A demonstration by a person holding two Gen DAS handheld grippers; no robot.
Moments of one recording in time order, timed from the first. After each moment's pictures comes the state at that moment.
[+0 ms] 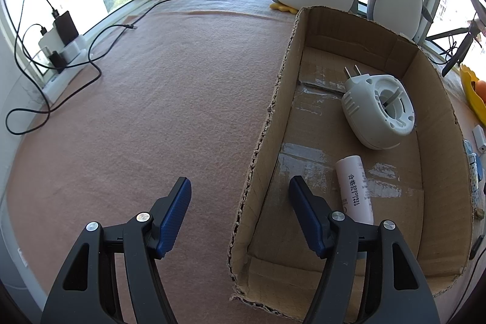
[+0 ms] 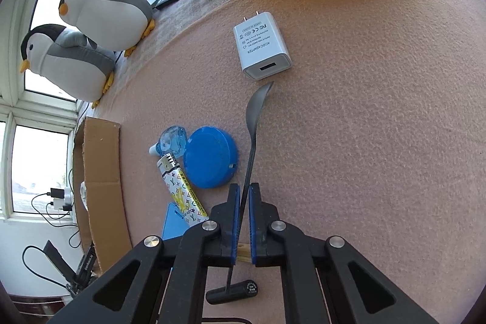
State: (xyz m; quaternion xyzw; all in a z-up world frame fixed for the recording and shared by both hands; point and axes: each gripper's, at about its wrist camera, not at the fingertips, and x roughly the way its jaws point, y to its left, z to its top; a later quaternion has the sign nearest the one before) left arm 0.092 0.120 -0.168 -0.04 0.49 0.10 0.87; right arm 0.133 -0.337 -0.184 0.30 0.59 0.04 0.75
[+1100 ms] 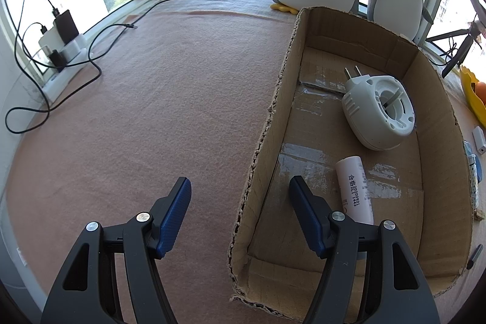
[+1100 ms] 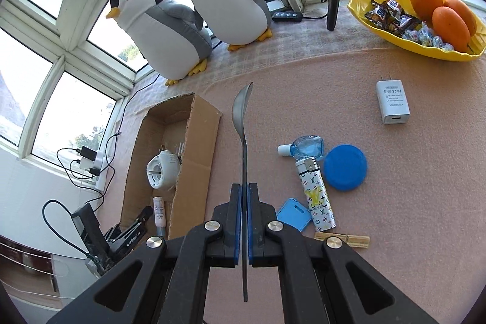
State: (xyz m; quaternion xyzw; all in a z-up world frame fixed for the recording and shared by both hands) left arm 0.091 0.119 -0.168 -0.04 0.49 0.10 0.87; right arm 0.132 -0.217 -0.091 0.20 0.52 0.16 0.81
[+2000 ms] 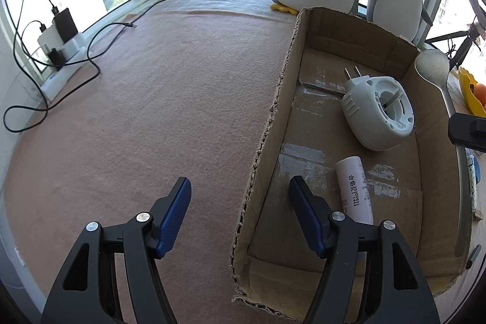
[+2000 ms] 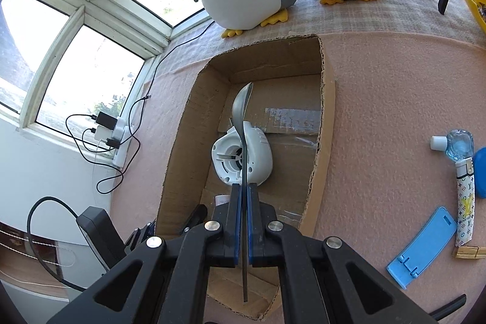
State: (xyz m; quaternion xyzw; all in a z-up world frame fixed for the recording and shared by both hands) left arm 0.091 0.118 -0.169 -0.04 0.49 0.10 0.87; right arm 0.155 -0.075 -0.128 0.19 0.56 0.22 0.78
